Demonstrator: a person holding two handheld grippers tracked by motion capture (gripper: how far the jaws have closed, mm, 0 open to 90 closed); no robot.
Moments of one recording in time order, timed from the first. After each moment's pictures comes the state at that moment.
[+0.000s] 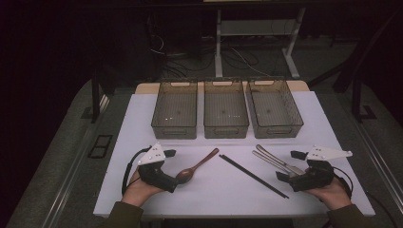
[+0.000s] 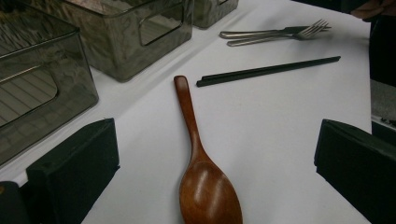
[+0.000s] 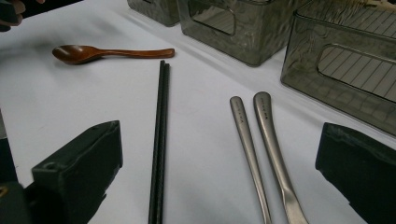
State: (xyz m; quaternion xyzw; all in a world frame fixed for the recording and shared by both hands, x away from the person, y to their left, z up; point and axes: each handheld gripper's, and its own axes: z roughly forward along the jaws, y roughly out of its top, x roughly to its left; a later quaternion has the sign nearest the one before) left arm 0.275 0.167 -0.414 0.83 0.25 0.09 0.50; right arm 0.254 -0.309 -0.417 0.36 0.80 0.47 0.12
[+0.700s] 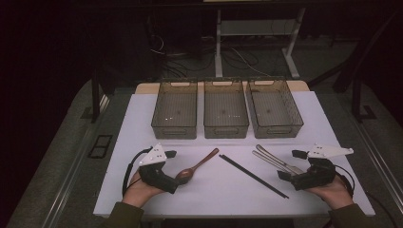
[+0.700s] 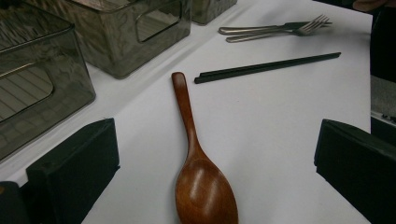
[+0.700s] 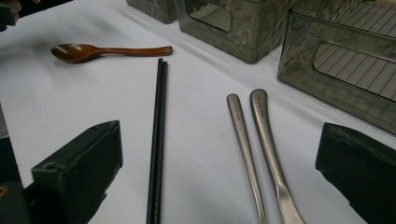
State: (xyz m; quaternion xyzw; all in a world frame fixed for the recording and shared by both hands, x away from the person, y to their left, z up) left arm 0.272 0.165 -0.413 0.83 0.25 0.09 0.49; right arm 0.258 -0.312 -0.412 0.36 0.80 0.46 0.12
